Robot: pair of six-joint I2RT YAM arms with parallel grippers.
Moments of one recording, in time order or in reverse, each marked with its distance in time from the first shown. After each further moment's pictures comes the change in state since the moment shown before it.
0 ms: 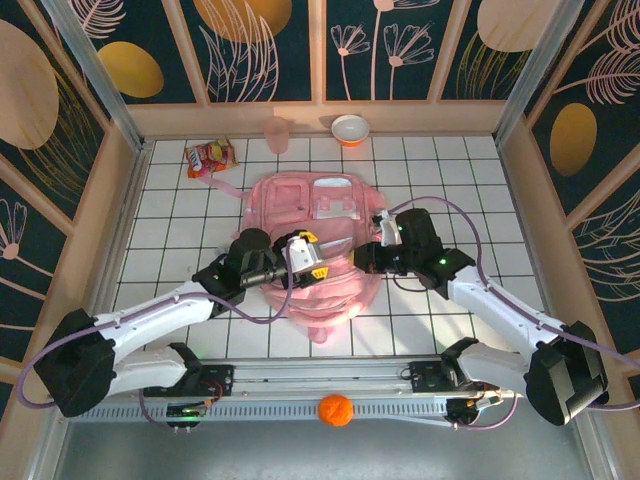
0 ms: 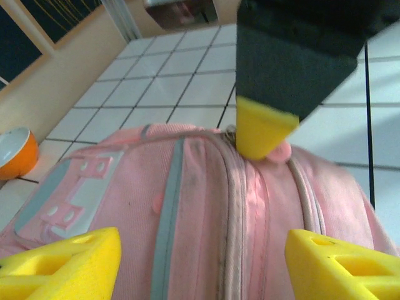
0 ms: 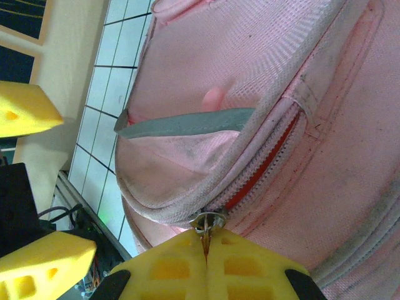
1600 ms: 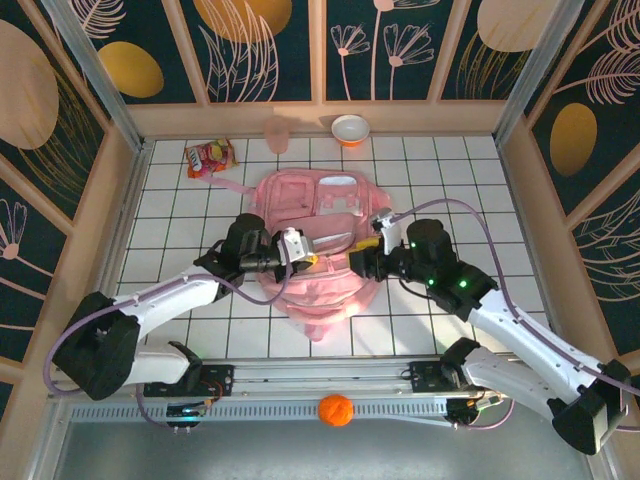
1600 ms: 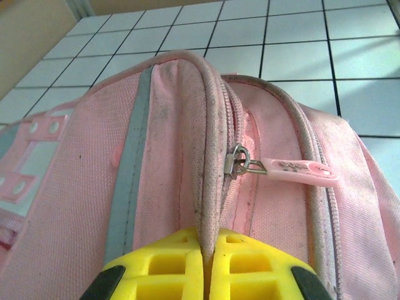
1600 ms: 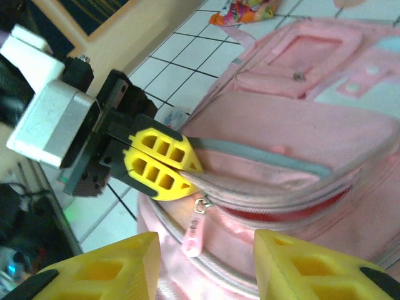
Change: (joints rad) left arm 0.169 0.122 0.030 -0.011 0.323 0.077; right arm 0.145 -0.236 0.016 -0.005 0.201 -0.361
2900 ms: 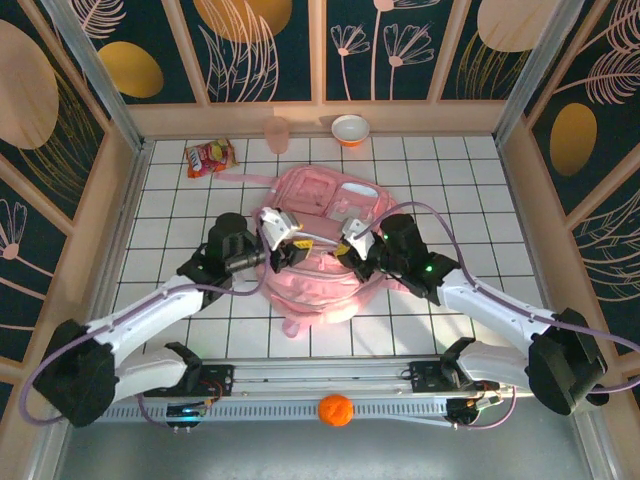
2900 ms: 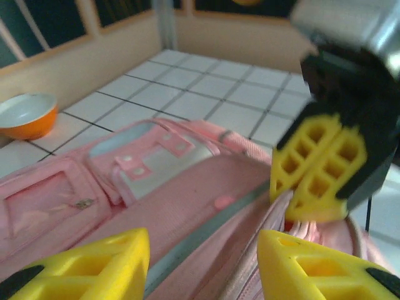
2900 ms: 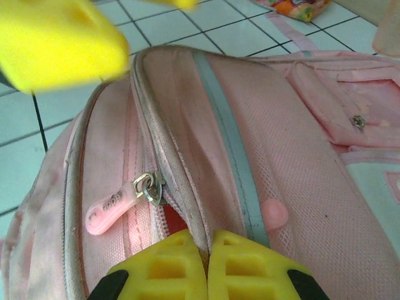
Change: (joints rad) left arm 0.013 -0.188 -0.015 0.061 -0.196 -0.441; right arm -0.009 0.279 -0.045 0.254 -0.045 -0.452
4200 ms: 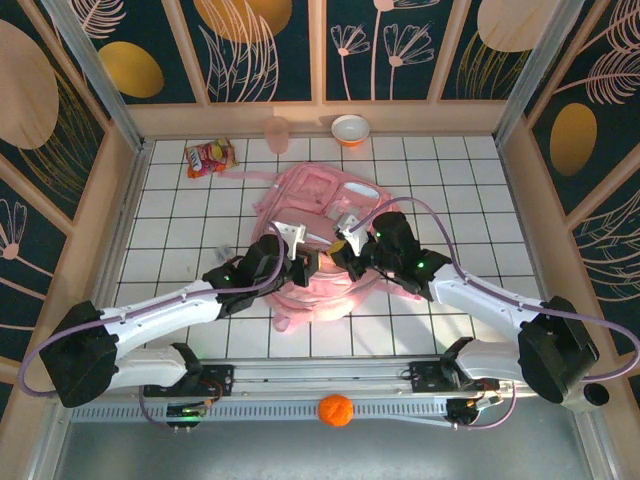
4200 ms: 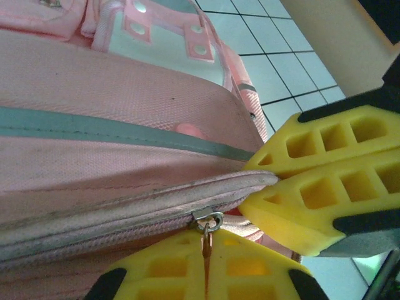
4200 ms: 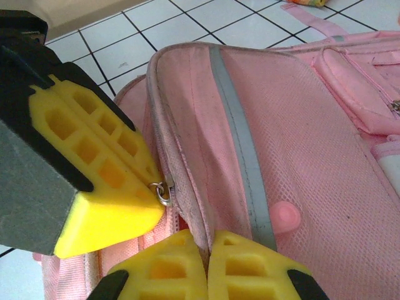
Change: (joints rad) left arm -0.288 0.110 0.043 -0.190 -0.422 -0.702; right arm 0.020 0.072 0.024 0.035 -0.029 0.113
